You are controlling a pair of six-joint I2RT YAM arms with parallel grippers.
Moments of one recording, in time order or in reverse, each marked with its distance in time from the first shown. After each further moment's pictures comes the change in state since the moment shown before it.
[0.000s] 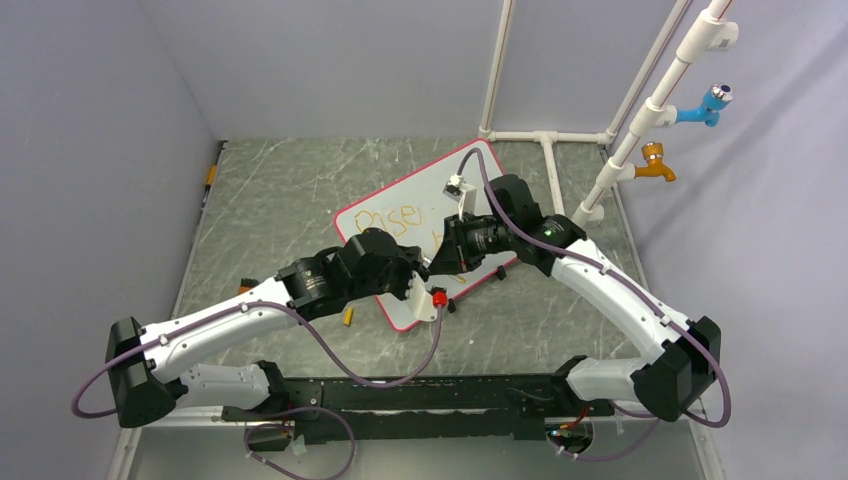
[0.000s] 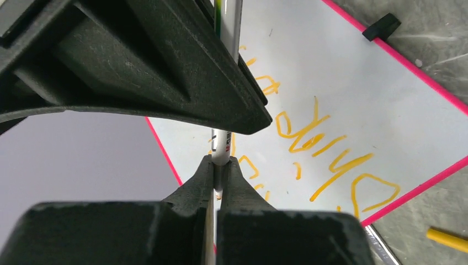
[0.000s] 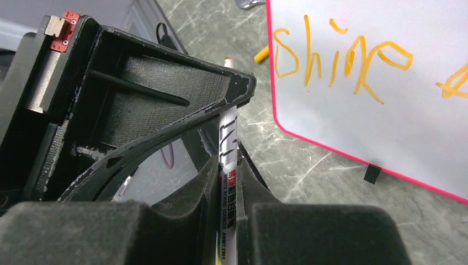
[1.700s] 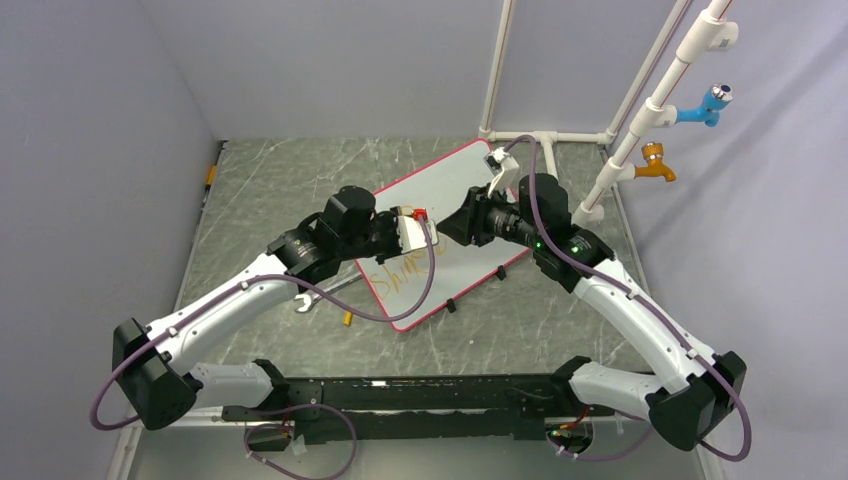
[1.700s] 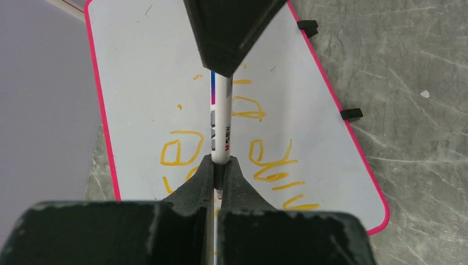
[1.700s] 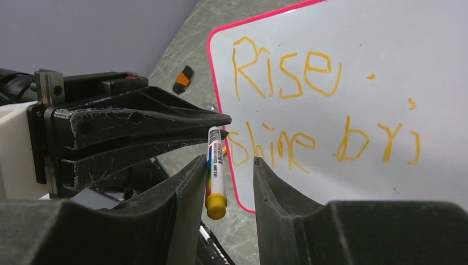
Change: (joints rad) left arm 0.245 0.064 0.088 0.051 0.281 -0.558; right arm -0.048 -0.160 -0.060 0.266 0.318 0.104
